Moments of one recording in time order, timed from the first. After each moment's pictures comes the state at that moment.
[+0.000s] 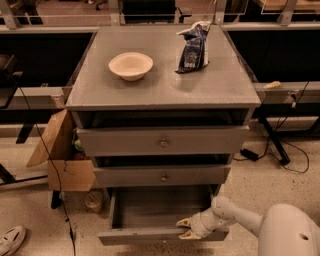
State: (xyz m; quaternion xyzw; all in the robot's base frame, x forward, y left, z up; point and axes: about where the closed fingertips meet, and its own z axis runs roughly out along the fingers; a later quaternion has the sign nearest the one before) arm 0.480 -0.123 0.171 -0.72 0.59 0.27 0.22
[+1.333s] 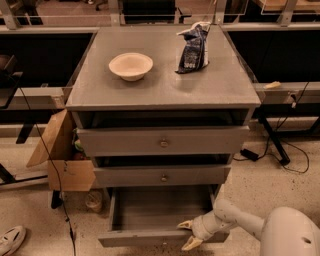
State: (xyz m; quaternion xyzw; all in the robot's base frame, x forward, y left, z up) arm 0.472 -0.125 0.166 -0.71 0.60 0.28 0.23
